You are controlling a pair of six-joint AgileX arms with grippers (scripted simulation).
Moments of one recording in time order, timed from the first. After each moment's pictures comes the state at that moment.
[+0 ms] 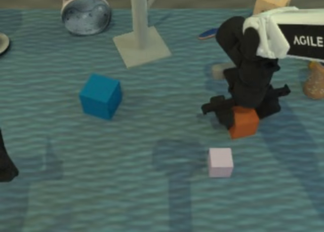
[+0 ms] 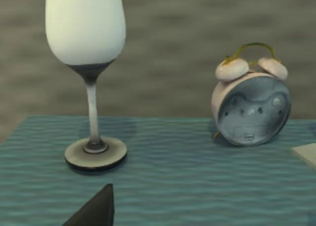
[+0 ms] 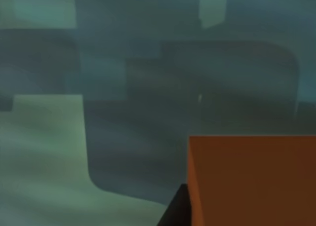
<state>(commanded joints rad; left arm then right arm) 0.02 0.00 0.00 0.00 0.00 0.00 0.42 2.27 1.61 -0.91 0.00 0.18</state>
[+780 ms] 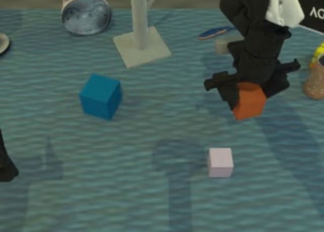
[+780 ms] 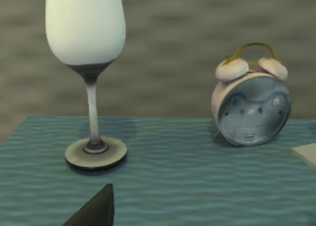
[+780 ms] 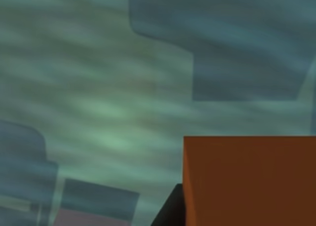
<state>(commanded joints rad) 0.02 0.00 0.00 0.00 0.00 0.00 0.43 2.17 1.78 -1.15 0.01 0.18</state>
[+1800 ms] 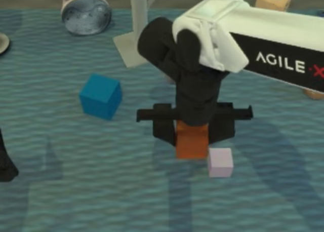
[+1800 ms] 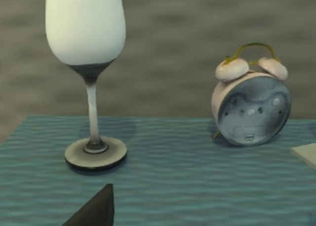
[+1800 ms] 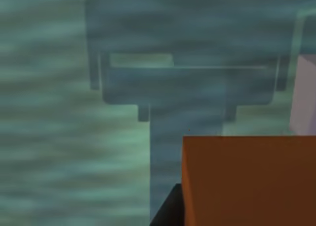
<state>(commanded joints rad) 0.02 0.00 0.00 0.00 0.00 0.00 0.77 2.08 1.71 -1.19 0.02 0.78</state>
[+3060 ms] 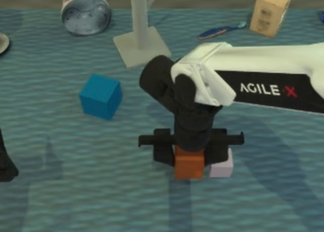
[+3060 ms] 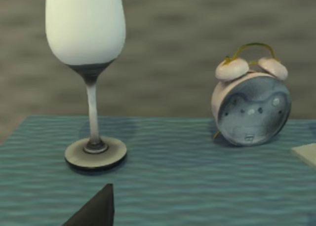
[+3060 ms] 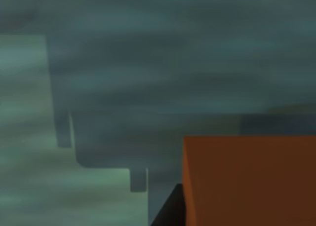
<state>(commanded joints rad) 0.02 0.00 0.00 0.00 0.00 0.00 0.78 2.15 1.53 -0.94 0.02 0.79</state>
